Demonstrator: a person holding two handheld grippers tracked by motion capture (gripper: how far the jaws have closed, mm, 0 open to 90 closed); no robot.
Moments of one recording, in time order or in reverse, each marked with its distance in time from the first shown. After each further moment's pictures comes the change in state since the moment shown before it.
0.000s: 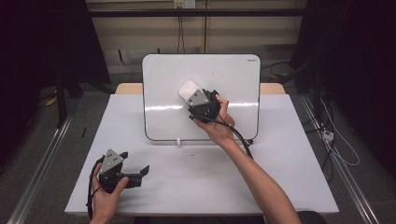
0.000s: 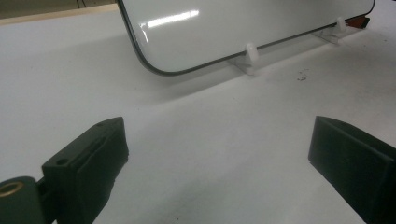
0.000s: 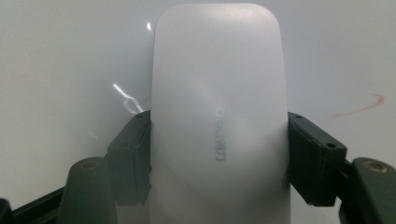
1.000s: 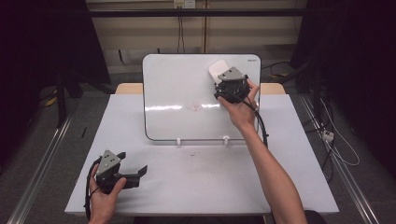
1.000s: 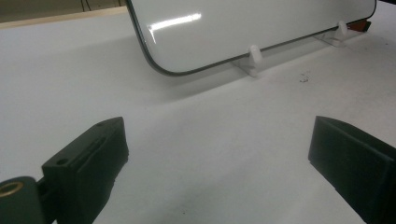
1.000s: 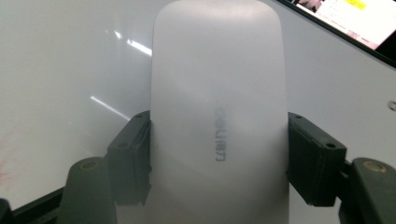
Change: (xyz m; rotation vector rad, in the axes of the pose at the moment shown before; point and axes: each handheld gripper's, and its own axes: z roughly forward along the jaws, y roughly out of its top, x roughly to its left) left arm 0.002 -0.001 -0.006 -0.013 0.014 -0.006; right arm -0.098 -0.018 -0.012 0.039 -0.122 0.250
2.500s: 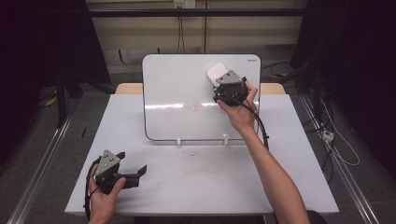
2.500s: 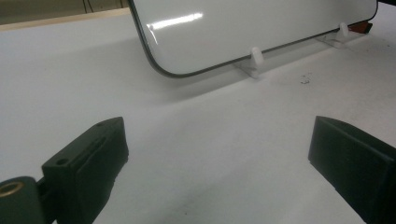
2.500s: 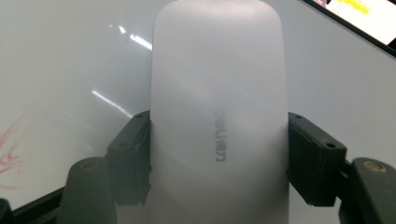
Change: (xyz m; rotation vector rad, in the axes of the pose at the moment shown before) left arm 0.001 0.000 -0.001 -0.002 0.006 0.001; right arm 0.012 -0.003 -0.002 -0.002 -0.002 -0.045
